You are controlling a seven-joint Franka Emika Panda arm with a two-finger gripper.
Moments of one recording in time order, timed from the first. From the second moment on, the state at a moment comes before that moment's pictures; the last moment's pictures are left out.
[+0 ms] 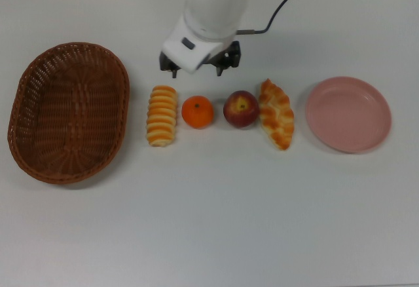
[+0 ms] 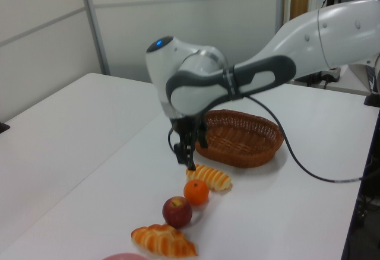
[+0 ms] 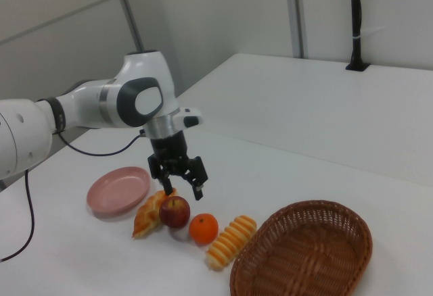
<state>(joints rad) 0.15 0.28 0.08 -1.63 -0.15 1.75 0.07</state>
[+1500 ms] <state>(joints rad) 0.32 0.46 0.07 -1.68 -0.30 1.98 0.34</state>
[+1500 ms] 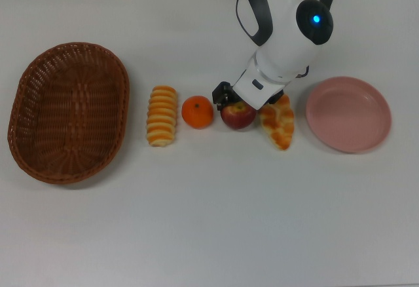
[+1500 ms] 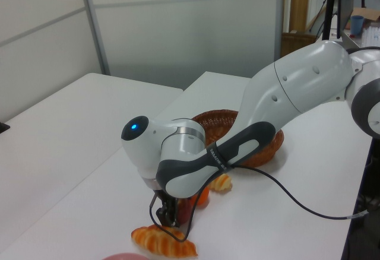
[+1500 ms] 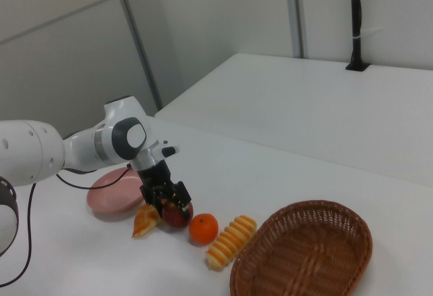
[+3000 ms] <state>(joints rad) -0.24 0.46 0.05 -1.65 -0.30 2.13 0.11</state>
